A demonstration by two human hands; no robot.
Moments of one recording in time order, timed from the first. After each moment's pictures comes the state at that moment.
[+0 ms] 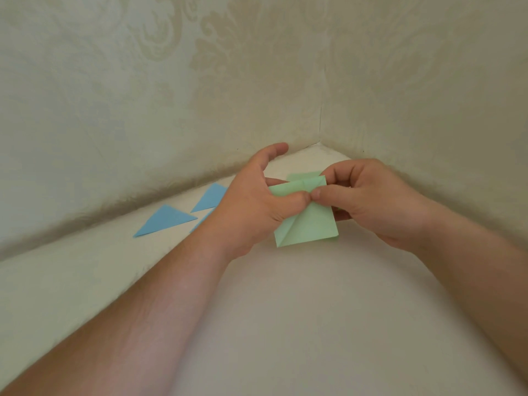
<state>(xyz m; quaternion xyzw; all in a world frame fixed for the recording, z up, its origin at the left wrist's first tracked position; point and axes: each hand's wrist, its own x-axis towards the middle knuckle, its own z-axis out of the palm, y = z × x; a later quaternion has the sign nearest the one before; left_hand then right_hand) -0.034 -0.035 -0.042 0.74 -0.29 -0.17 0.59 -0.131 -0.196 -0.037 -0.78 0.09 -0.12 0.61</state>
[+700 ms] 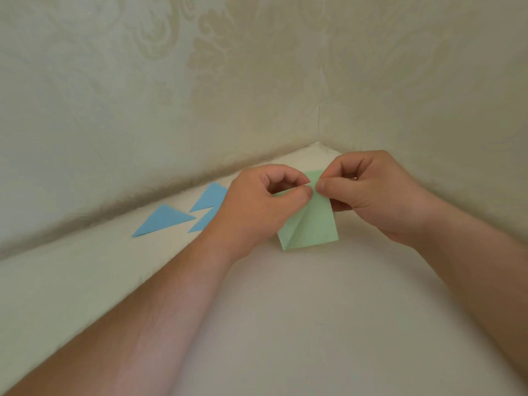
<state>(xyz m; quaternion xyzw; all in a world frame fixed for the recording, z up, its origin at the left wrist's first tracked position) -0.038 -0.037 -0.046 0.73 -0.34 -0.12 0.58 -0.131 -0.197 -0.034 -0.77 0.08 -0.18 0.60</state>
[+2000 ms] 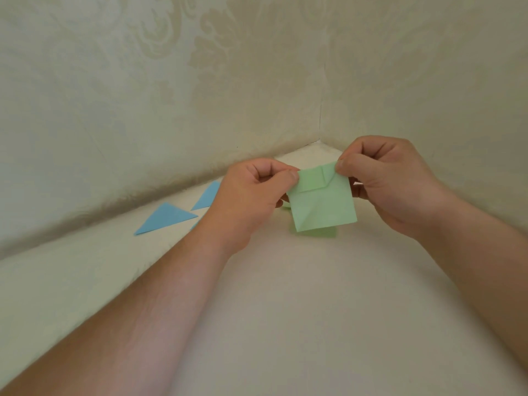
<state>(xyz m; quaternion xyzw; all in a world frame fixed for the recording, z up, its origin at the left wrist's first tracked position) -0.031 -0.035 -0.041 0.71 -0.29 -0.14 0.62 -0.127 -0.210 -0.032 -0.71 0.10 -0.24 0.66</state>
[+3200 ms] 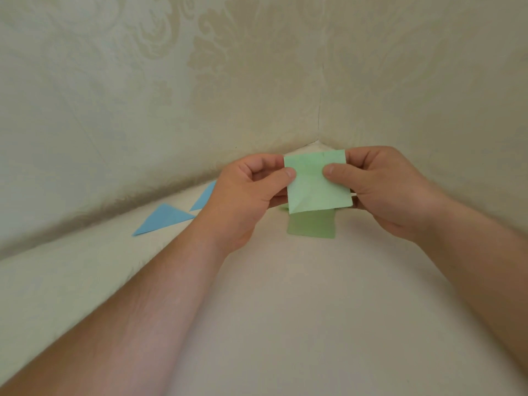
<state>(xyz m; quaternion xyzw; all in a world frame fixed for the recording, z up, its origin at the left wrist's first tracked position) -0.025 -0.039 -0.044 0.64 -0.23 -0.20 0.71 -0.130 -0.208 -0.035 -0.72 0.10 -0.15 0.67</state>
